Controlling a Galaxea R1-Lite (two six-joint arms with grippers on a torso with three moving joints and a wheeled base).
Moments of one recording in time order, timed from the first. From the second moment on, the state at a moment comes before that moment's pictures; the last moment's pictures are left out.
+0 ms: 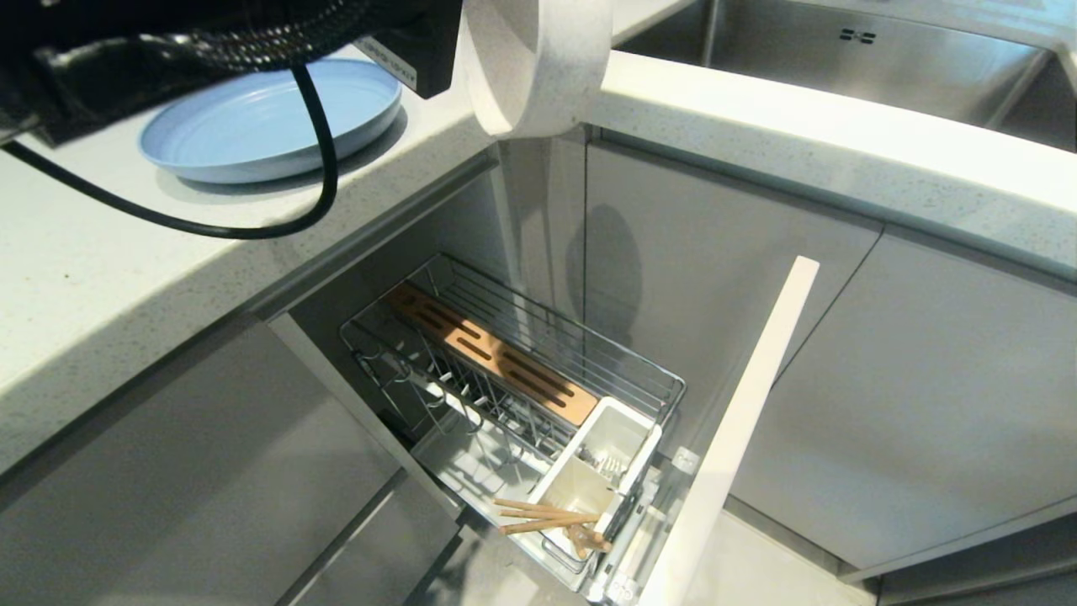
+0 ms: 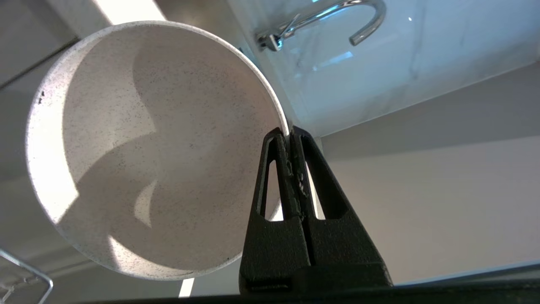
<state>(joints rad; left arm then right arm) -1.02 1.55 -1.54 -0.33 0.42 -0.76 0.00 0.00 0.00 0.00 0.00 0.01</state>
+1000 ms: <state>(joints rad) -1.00 1.79 -1.38 -0.46 0.56 -1.24 0.00 0.00 0.00 0.00 0.00 0.01</state>
